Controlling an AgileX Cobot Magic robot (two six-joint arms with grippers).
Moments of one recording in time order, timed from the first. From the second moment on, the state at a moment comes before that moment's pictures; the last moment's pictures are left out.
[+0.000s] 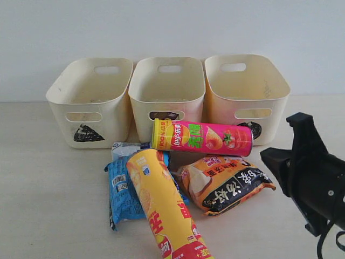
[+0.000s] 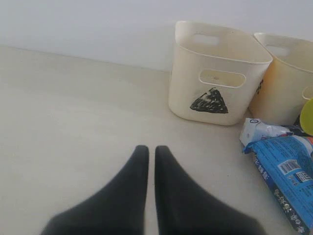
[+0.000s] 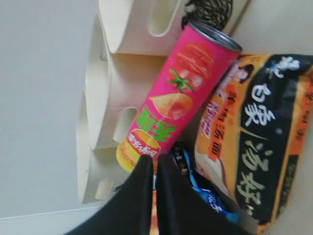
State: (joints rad) left arm 0.03 0.00 0.00 -0.04 0.30 -0.09; right arm 0.66 1.27 -0.27 0.44 -0.63 1.13
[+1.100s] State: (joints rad) left arm 0.03 0.00 0.00 -0.04 0.30 -0.09; right arm 0.66 1.81 -0.35 0.20 -0.82 1.50
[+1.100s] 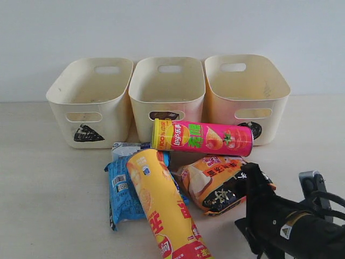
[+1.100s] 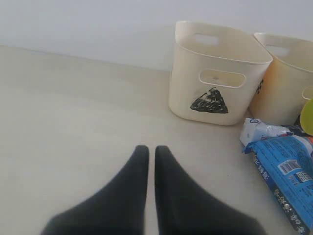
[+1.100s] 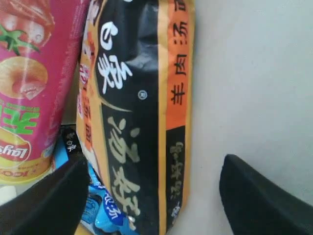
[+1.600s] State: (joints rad) left arm 0.03 0.00 0.00 -0.04 0.30 -0.09; right arm 0.52 1.91 -0.51 0.14 -0.76 1.49
